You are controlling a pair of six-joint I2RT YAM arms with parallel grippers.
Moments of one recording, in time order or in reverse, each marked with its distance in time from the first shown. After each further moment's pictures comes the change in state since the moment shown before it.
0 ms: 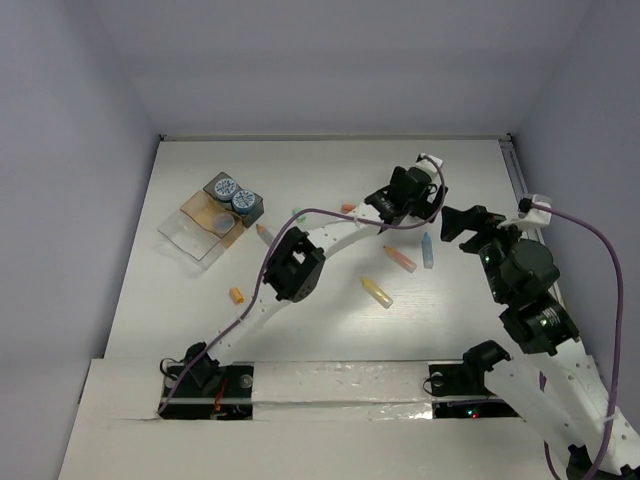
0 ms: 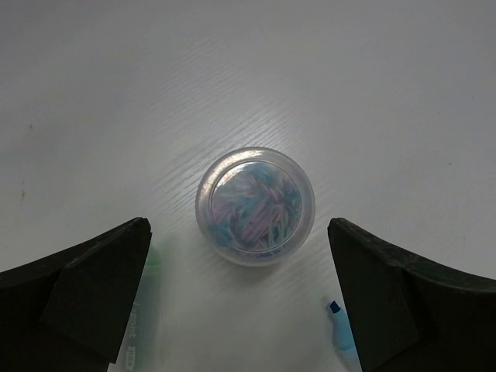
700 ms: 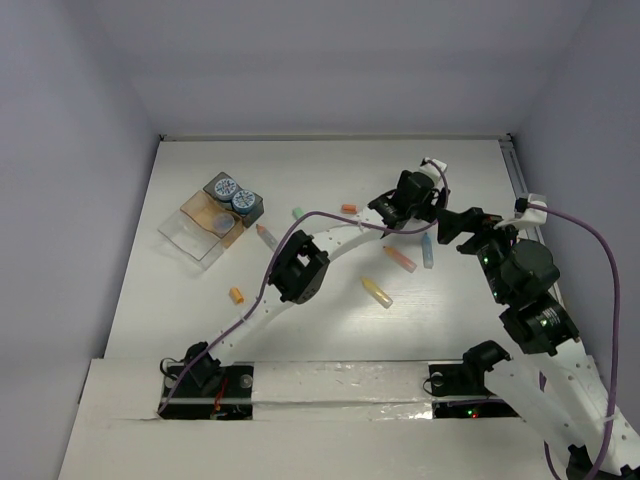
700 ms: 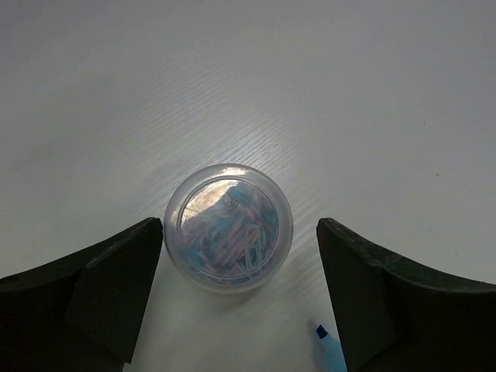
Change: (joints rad) left arm -0.013 0.072 0.058 0.053 0.010 0.004; right arm 0.000 0.000 0.000 0.001 -0.073 -0.002
